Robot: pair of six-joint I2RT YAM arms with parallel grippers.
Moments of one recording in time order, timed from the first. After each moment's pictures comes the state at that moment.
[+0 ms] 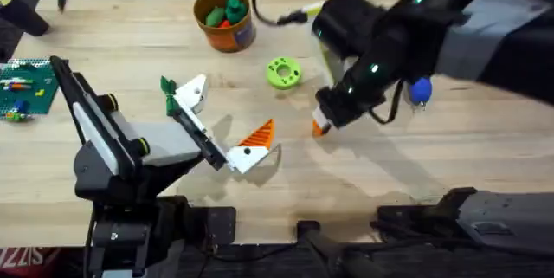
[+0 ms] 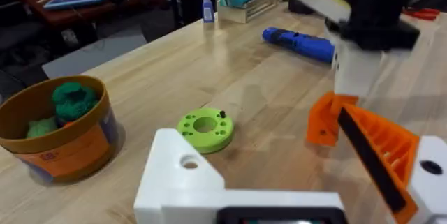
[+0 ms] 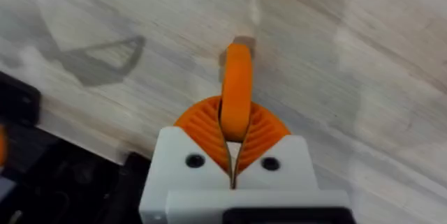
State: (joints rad) left arm 0.04 0.01 0.02 -0.10 0.90 0.12; right arm 0.69 1.51 1.14 -1.09 -0.12 0.23
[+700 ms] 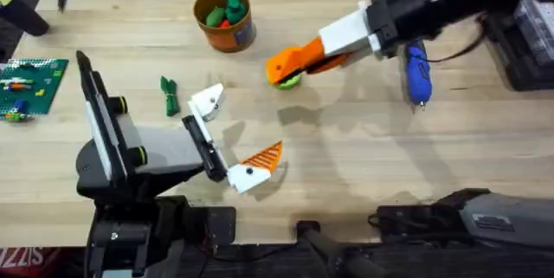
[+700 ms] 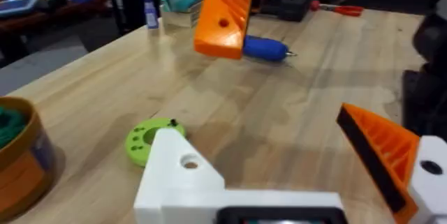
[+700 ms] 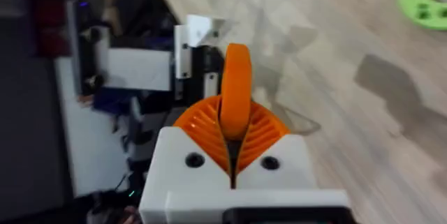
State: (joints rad) left arm 0.04 0.01 0.02 -0.12 1.10 0.13; right arm 0.35 1.43 1.31 -1.03 -0.97 0.11
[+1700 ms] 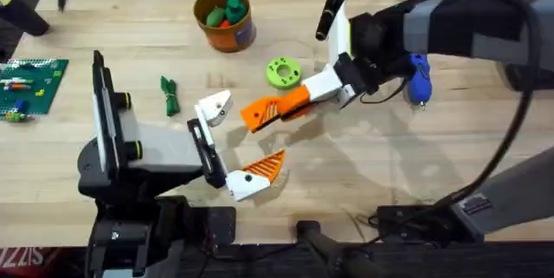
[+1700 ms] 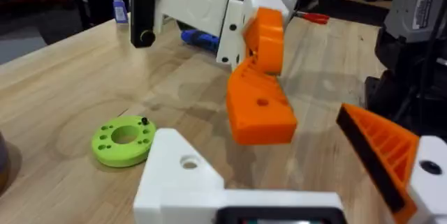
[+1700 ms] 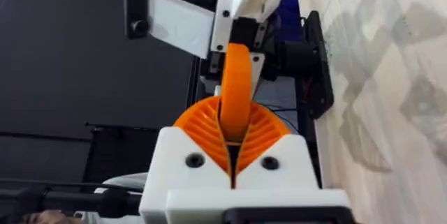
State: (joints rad) left arm 0.04 0.01 0.02 -0.13 1.19 0.04; right arm 0.41 1.78 1.07 -1.07 -1.55 -0.39
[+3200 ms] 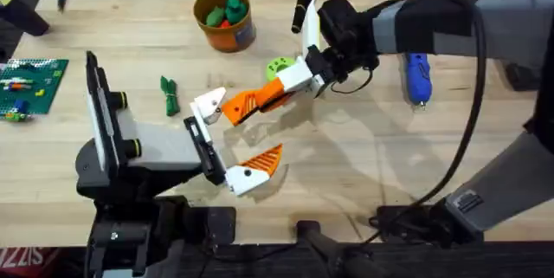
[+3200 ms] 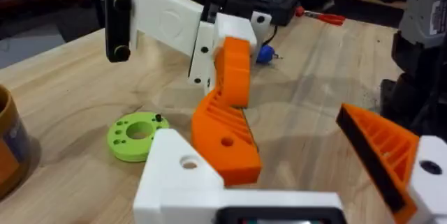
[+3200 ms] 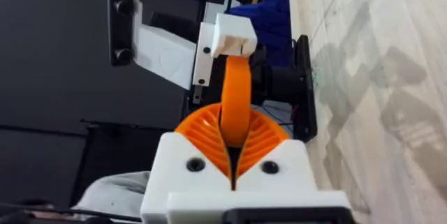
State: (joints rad) left arm 0.05 0.01 0.02 -0.13 1.15 0.04; right arm 0.48 1.90 1.15 -0.63 -1.56 -0.03
